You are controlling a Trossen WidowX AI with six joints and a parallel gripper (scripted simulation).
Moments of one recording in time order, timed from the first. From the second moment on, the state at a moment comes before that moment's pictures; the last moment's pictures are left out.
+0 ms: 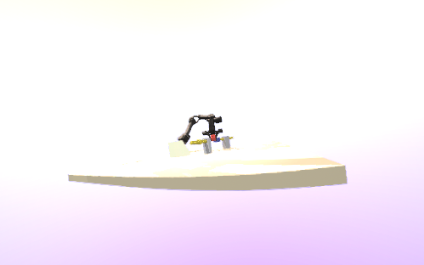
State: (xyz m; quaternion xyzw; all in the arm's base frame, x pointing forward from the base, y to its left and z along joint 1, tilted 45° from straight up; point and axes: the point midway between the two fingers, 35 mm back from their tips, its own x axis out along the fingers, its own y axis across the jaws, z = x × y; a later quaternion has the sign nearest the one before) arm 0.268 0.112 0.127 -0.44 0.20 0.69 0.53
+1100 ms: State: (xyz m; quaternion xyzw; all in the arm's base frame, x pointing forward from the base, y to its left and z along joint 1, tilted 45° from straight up) arm 0.262 0.117 0.107 -0.24 0.13 0.75 0.60
